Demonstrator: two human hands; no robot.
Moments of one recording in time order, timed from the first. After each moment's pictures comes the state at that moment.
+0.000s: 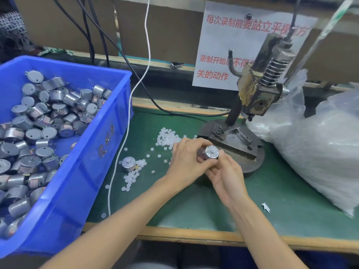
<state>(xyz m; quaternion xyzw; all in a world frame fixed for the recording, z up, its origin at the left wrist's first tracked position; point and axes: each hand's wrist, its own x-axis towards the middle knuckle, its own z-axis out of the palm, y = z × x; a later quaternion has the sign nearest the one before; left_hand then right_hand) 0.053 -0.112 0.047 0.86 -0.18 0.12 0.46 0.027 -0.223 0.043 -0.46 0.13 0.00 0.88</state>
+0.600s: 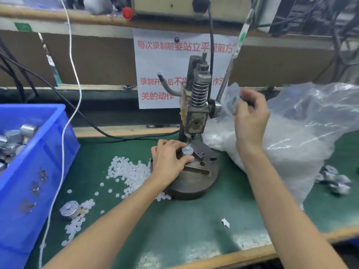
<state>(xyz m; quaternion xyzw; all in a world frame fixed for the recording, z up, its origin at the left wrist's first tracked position) 0.129 -0.196 0.048 0.91 -0.17 0.14 0.35 0.093 -0.348 0.161 -0.70 0.12 -0.39 0.59</state>
